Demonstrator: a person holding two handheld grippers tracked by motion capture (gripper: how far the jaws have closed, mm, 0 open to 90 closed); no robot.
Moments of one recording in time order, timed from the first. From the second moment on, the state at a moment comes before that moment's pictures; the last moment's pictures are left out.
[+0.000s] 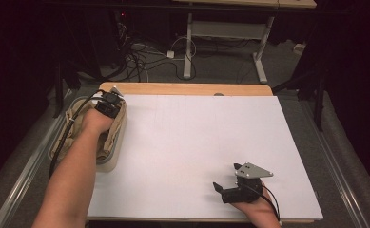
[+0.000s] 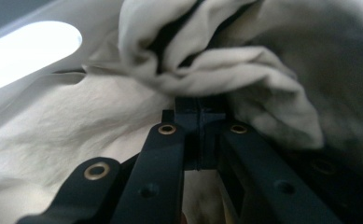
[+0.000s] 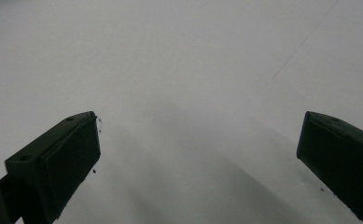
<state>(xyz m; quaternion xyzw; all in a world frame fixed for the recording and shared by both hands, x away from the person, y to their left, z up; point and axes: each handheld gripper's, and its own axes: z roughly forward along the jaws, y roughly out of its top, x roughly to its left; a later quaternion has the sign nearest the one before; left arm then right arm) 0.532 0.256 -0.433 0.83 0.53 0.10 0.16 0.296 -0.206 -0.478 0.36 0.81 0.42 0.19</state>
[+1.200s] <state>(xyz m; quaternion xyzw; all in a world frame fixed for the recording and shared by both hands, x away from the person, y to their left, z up) 0.451 0.309 -0.412 0.82 0.55 0.05 0.14 0.294 -0.205 -0.478 0.35 0.81 0.42 0.20</state>
